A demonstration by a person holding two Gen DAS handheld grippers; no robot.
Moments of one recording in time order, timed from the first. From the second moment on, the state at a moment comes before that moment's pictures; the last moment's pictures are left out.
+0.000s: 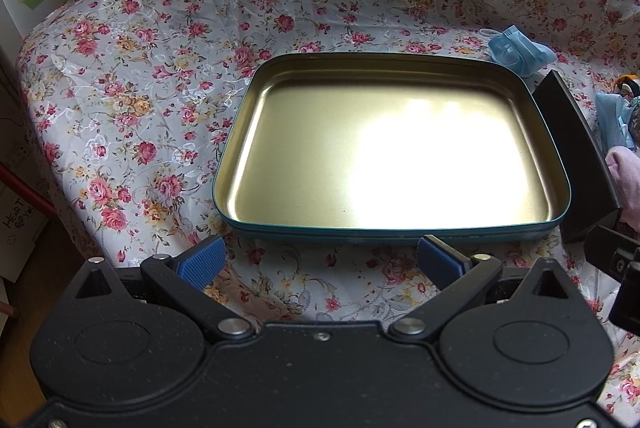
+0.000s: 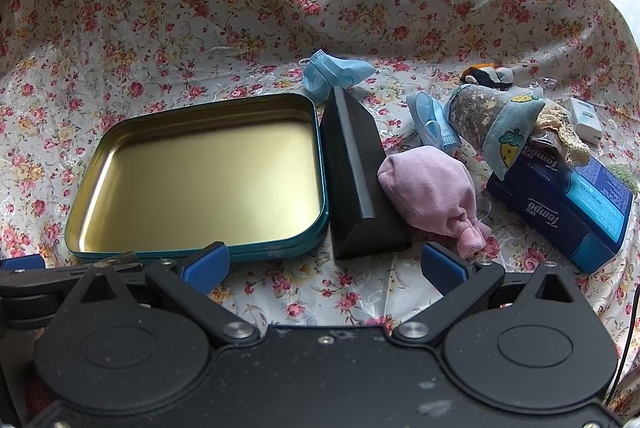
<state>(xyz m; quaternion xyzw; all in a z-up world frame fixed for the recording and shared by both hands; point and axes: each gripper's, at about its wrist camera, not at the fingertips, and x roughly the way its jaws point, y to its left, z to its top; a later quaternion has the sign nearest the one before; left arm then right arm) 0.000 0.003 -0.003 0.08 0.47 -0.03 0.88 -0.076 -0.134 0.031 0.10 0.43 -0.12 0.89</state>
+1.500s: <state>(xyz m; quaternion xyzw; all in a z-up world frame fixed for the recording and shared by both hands) -0.013 -0.025 -0.003 0.10 0.45 -0.08 0.88 -0.129 -0.193 0.018 0.14 0.44 -0.20 0.86</state>
